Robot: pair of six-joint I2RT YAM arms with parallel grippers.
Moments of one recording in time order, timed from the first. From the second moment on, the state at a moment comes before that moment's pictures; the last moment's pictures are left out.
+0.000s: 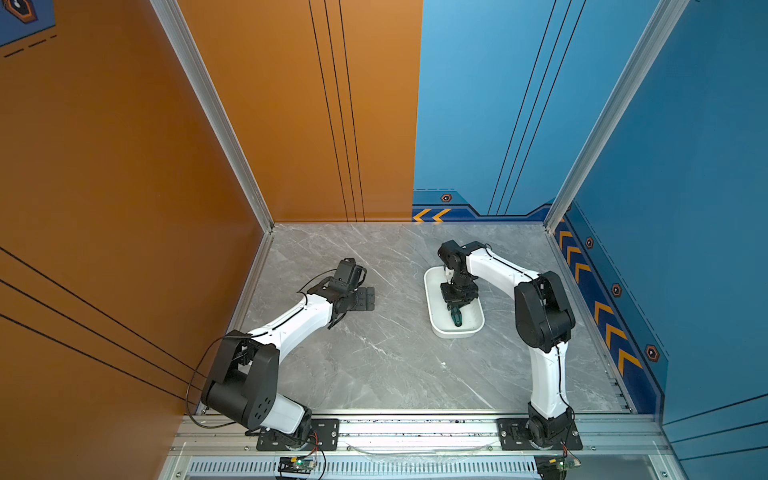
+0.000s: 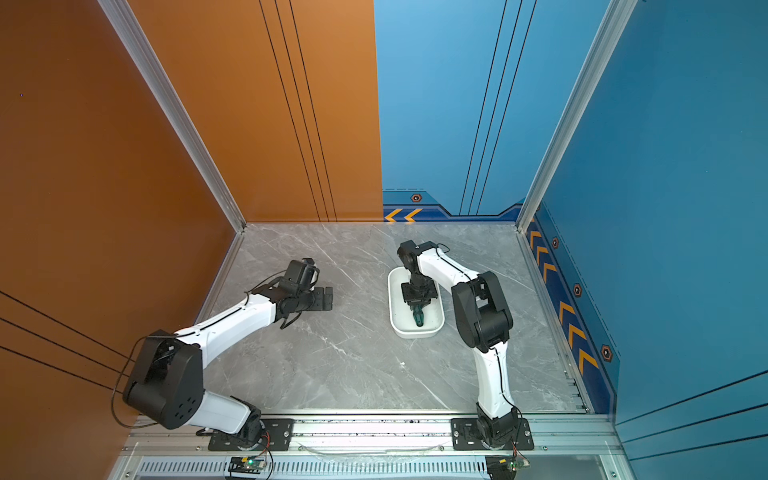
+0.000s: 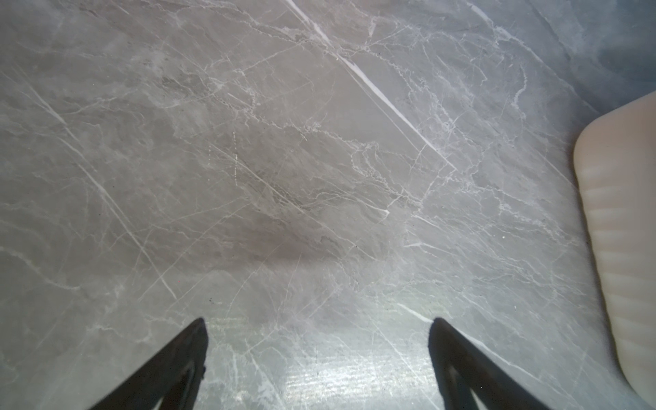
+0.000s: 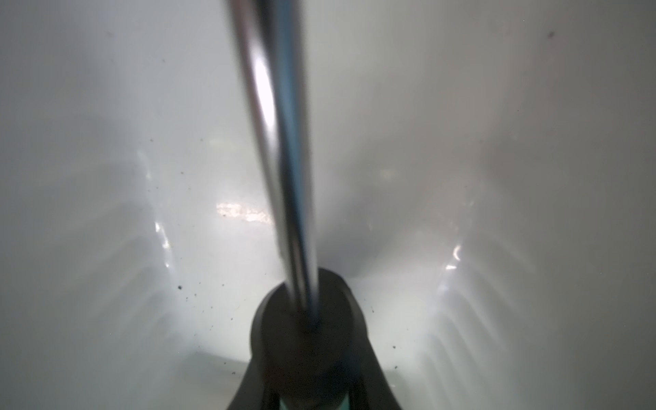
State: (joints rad) left arm -0.40 1.48 0.94 -0.42 -0.13 -0.36; right arm 0.44 2.08 1.64 -1.13 -0.03 0.29
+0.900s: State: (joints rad) left arm -0.40 1.47 0.93 -0.42 -0.13 -0.36; right arm 0.45 2.11 1.63 -1.13 -0.03 0.29
